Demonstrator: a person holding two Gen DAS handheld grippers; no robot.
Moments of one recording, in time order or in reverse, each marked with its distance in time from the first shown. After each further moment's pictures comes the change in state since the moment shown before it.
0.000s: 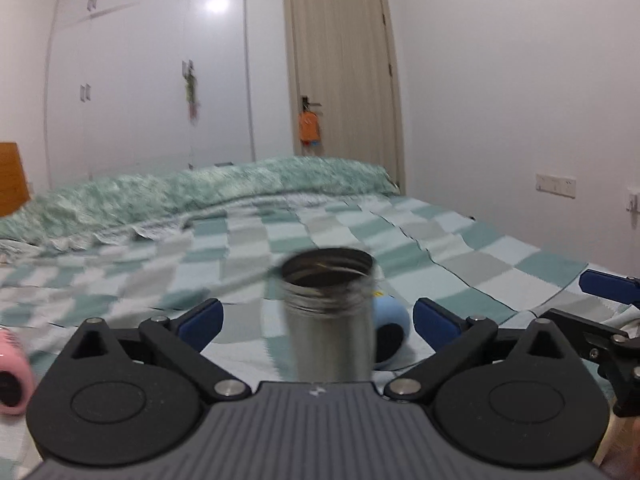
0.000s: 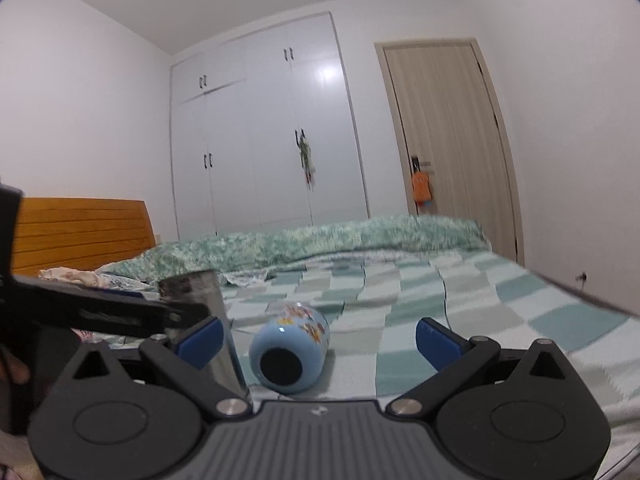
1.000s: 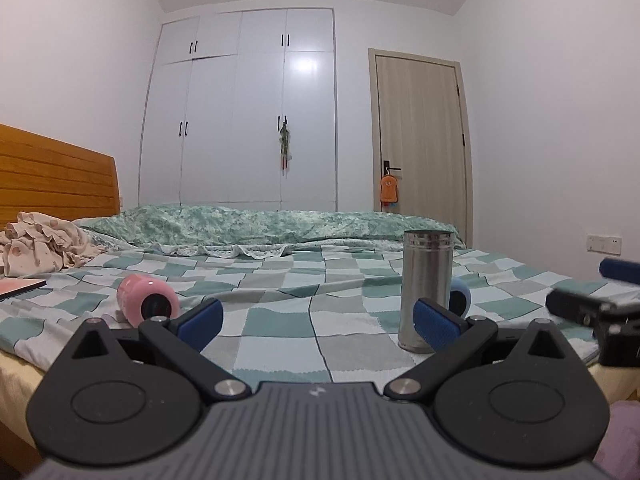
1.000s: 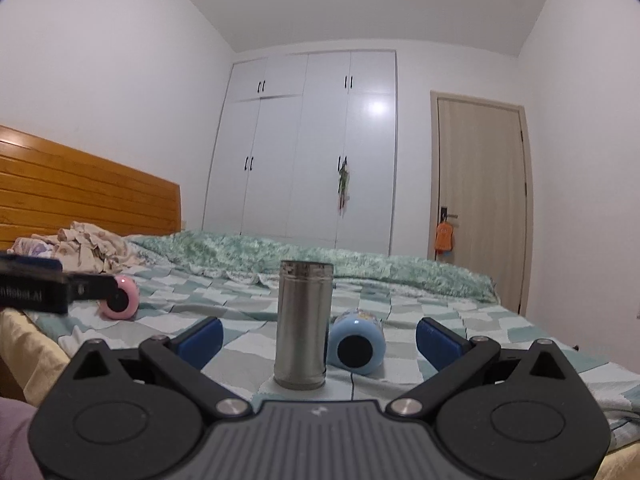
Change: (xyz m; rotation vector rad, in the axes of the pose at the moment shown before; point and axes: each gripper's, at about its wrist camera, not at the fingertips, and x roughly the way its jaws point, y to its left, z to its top) left arm -0.156 0.044 -0.102 -0.116 -0.208 0.208; right arm -0.088 0.107 -0.034 -0.225 -0.083 0.022
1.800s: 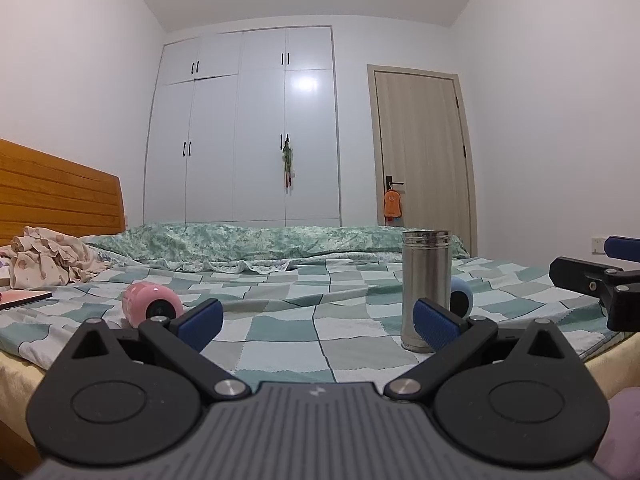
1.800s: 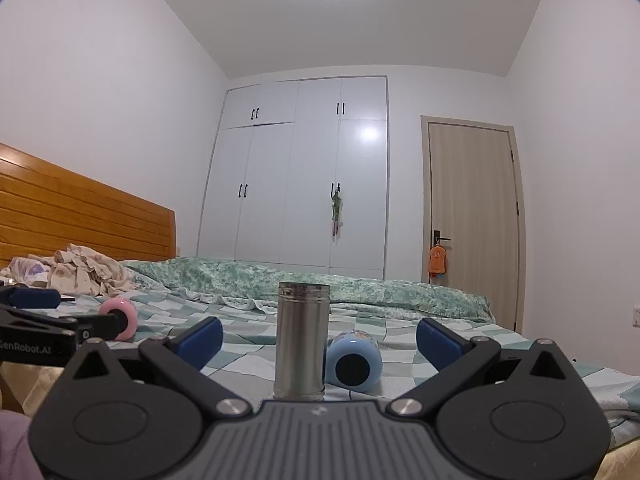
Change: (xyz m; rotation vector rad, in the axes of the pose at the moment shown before) left arm -0.010 0.001 -0.017 0.024 -0.060 0.012; right arm -0.016 -0.004 -0.004 0.016 -0.080 -0.015
